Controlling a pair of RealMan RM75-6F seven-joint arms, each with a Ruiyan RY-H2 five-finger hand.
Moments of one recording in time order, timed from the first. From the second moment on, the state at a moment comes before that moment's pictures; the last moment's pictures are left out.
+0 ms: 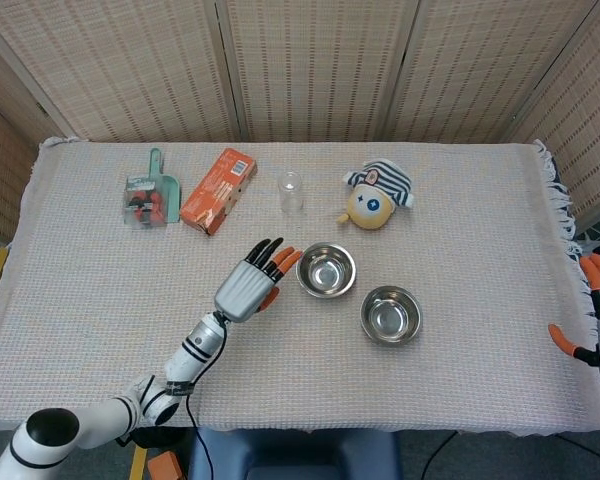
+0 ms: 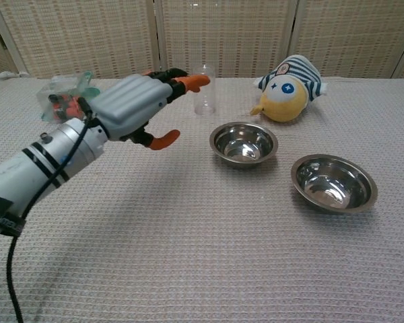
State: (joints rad) left arm -0.84 -1.87 -0.10 -0.94 1.54 1.27 0.13; right arm 0.05 -1.02 0.14 -1.71 -1.38 1.49 0.05
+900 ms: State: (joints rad) left arm -0.32 -1.34 -0.01 -1.18 1.44 1.52 -0.16; right arm 0.37 -1.44 0.05 -1.46 -1.55 1.04 -0.19
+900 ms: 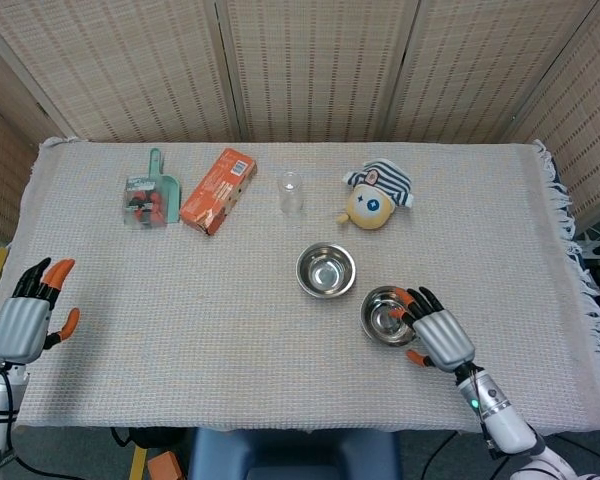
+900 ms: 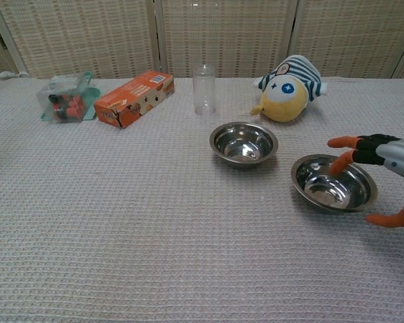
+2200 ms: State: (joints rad) left arm -0.29 -1.24 -0.06 -1.27 1.45 1.40 -0.20; right arm 0.68 -1.70 0.24 -1.23 -1.36 0.94 -0.37
